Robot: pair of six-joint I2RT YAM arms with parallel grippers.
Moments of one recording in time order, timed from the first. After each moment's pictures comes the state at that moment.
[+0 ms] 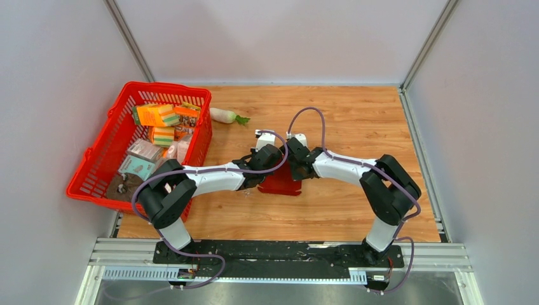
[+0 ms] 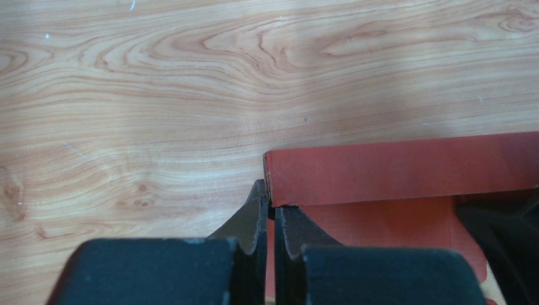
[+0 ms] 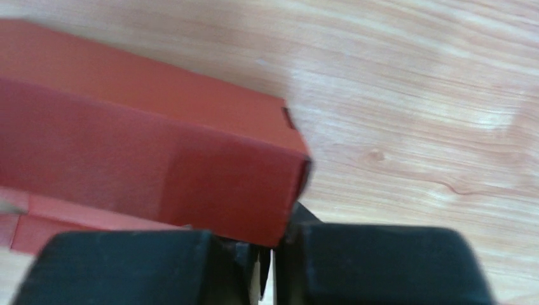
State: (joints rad) left arm -0.89 1.68 0.91 -0.02 -0.54 -0.50; right arm 0.77 1.75 1.05 -0.42 0.31 0.49
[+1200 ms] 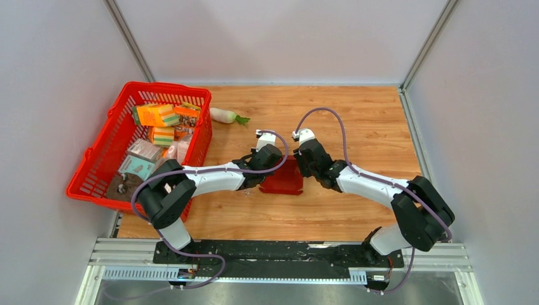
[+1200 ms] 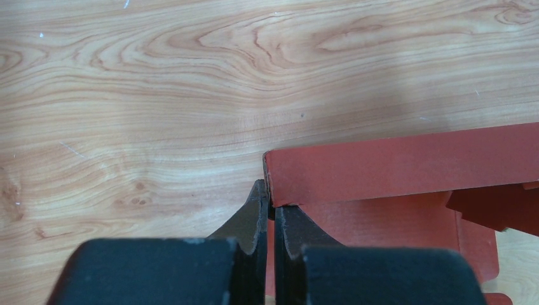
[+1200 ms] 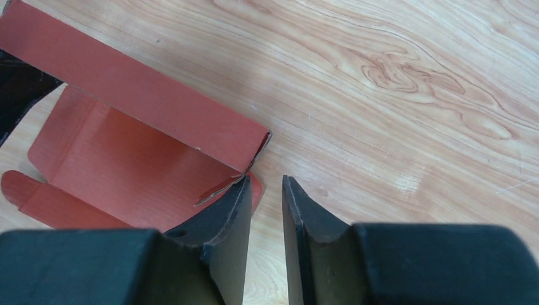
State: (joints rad) left arm -0.89 1.68 0.92 -0.03 -0.53 -0.50; right arm 0.73 1.46 0.78 -0.07 0.25 0.18
